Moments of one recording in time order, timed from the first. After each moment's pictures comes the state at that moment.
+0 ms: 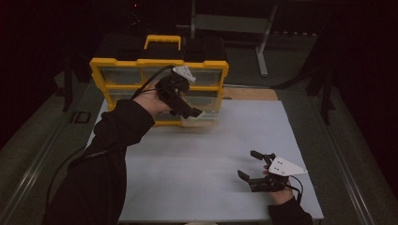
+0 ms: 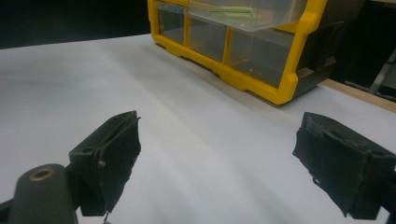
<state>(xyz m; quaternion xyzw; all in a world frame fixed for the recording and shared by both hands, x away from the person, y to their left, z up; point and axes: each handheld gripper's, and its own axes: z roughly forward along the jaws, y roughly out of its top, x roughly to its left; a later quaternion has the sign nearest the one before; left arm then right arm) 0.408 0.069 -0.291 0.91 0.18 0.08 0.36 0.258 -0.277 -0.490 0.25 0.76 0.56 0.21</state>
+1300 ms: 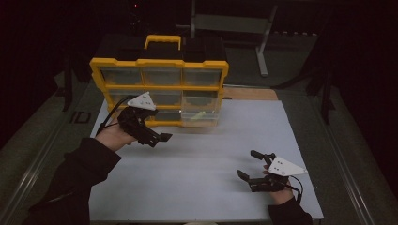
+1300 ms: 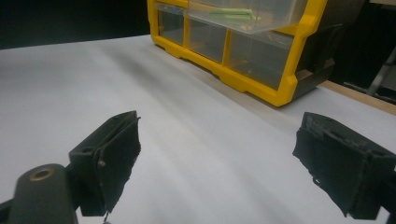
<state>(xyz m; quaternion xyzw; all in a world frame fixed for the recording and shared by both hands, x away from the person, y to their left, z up) 0.341 0.152 -0.336 0.89 0.24 0.09 0.39 0.258 -0.276 -0.489 0.25 0.76 0.56 0.21</state>
